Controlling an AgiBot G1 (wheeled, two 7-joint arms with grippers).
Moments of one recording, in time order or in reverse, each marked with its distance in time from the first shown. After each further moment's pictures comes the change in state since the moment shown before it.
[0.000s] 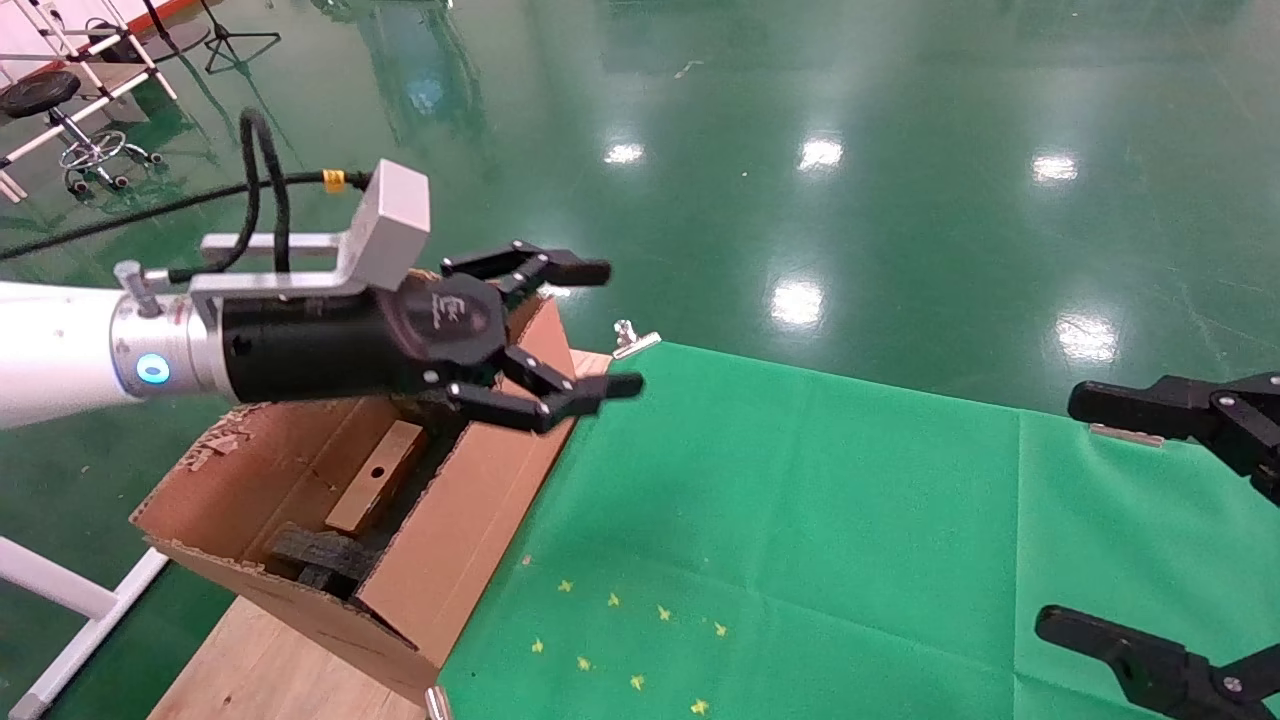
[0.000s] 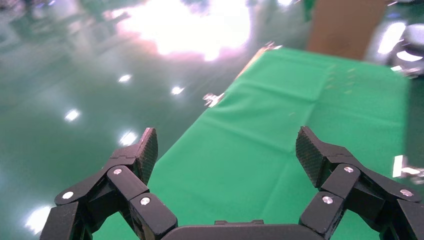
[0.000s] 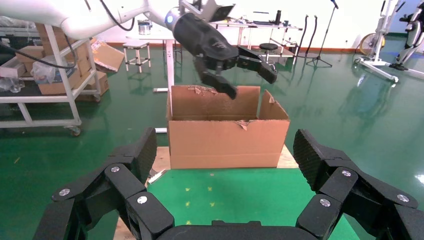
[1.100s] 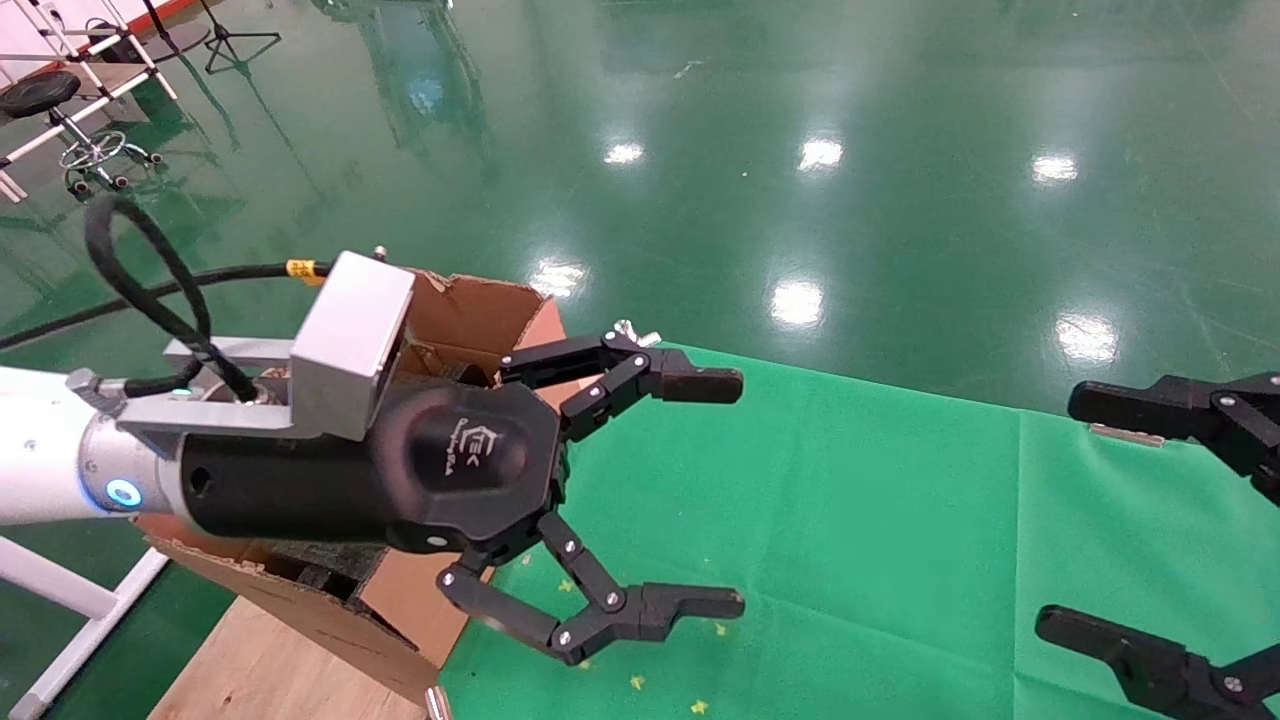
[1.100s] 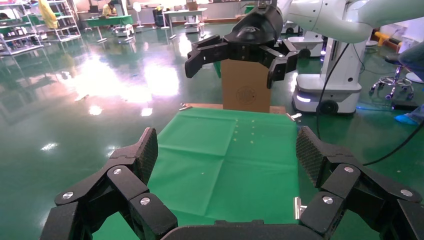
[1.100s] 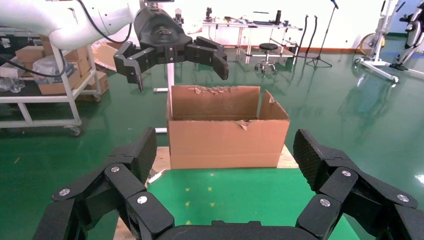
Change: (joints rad) left arm 0.222 0.001 -0.068 -0.293 -0.279 0.047 0.000; right arm 0.000 0.000 0.000 0.000 0.000 0.000 0.000
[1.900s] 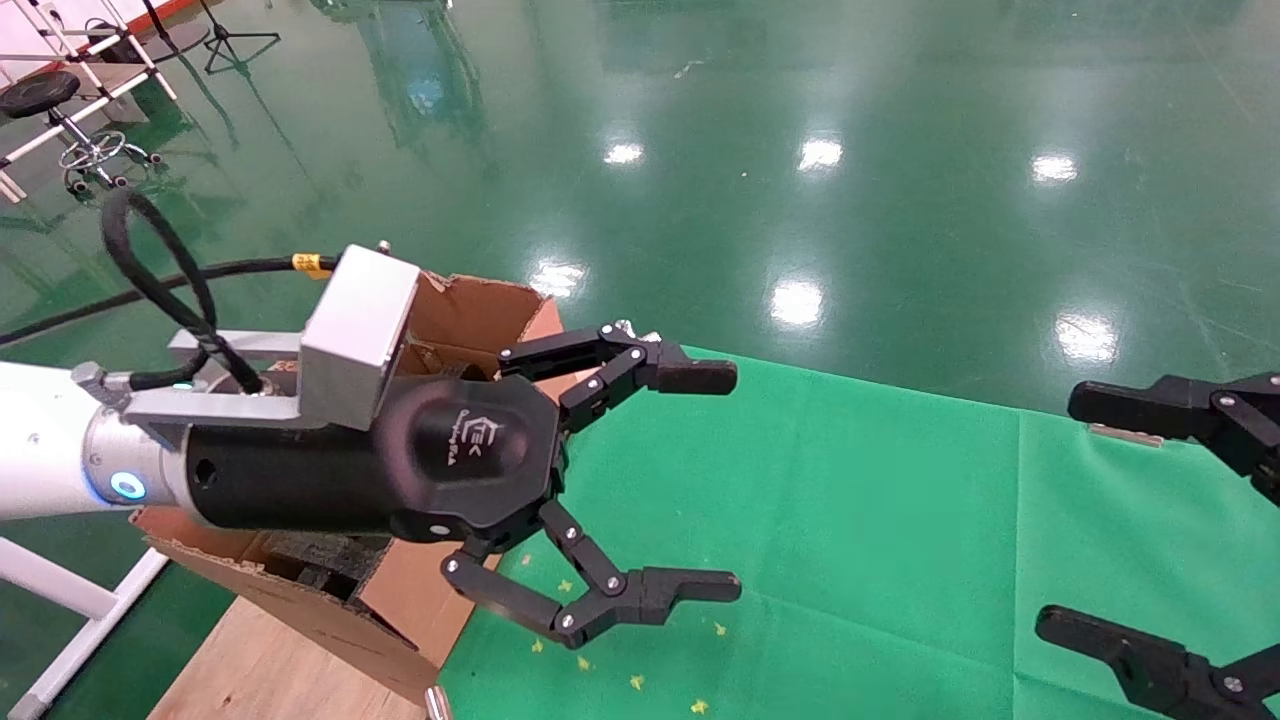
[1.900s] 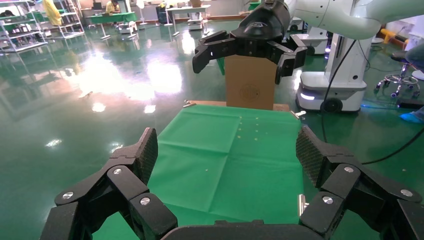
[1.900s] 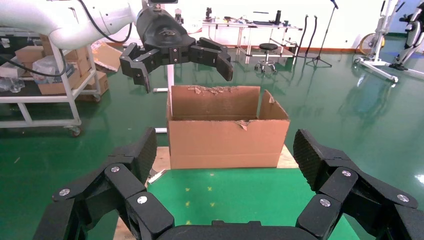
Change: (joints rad) left arm -0.012 0.000 0.004 0.015 0.016 -0.004 0.000; right arm 0.000 0.000 0.000 0.000 0.000 0.000 0.000
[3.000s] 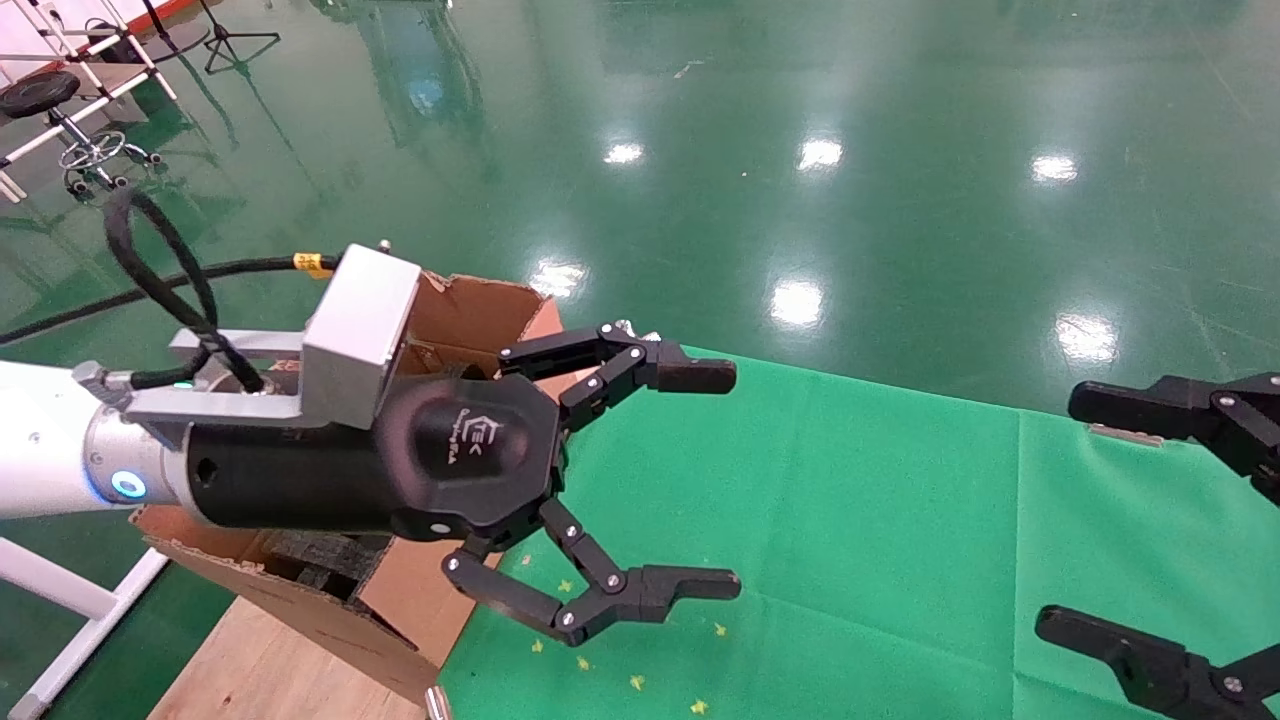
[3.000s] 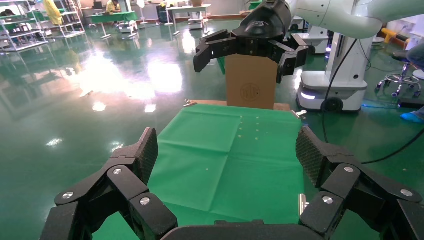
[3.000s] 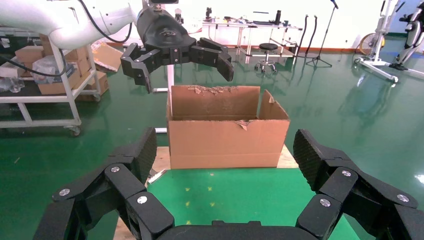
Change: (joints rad) left arm -0.002 0.000 0.001 0.002 0.003 -0.001 0.000; right arm 0.000 0.000 0.000 0.000 0.000 0.000 0.000
